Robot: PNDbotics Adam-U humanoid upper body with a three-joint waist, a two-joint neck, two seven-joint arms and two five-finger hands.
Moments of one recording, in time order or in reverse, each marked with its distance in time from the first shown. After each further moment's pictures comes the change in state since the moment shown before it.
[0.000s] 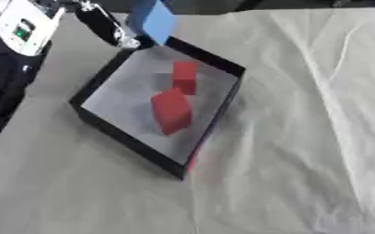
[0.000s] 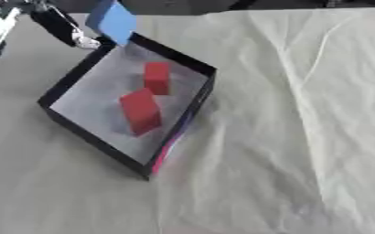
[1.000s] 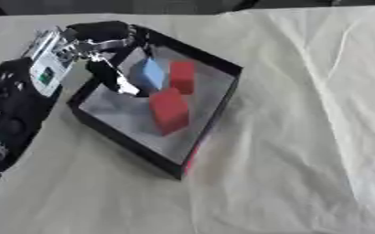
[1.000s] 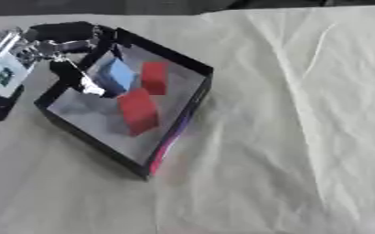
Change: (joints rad) left arm 0.071 -0.013 0.021 0.060 -0.214 -0.085 0.085; right arm 0.001 0.000 -0.023 0.000 -0.012 -0.005 -0.026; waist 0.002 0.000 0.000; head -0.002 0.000
